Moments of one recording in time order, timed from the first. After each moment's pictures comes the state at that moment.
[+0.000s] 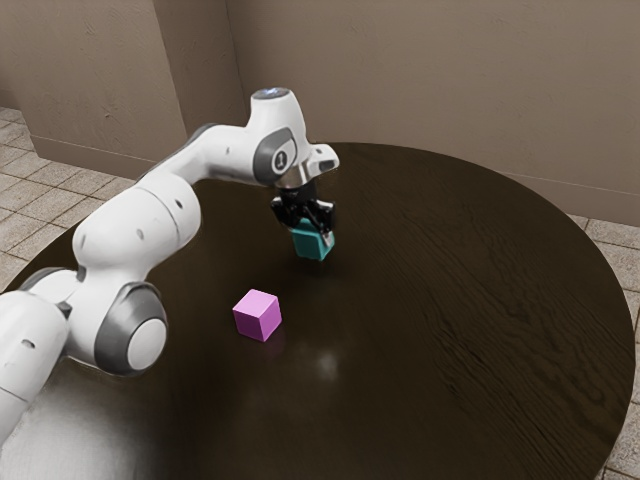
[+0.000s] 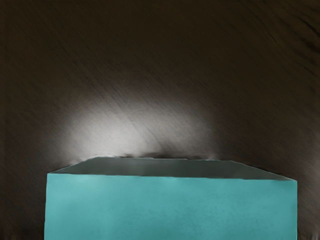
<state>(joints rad) -0.03 1.18 0.05 -0.51 -0.10 1.78 -0.06</state>
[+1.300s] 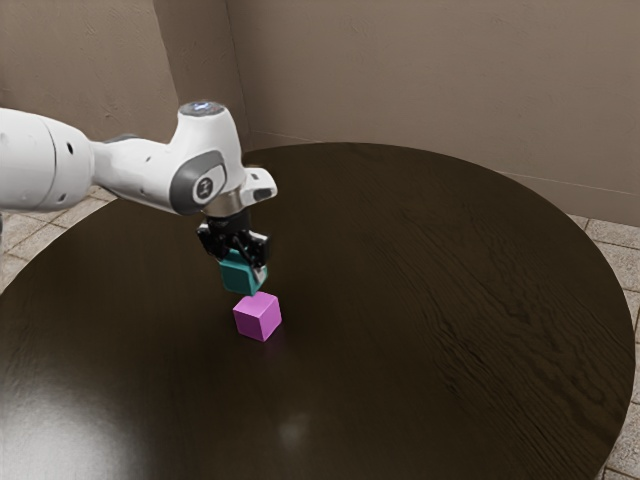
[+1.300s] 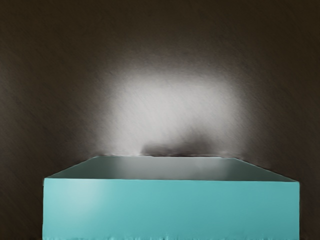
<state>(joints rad) -0.07 0.31 0.08 -1.85 0.02 2.22 -0.11</state>
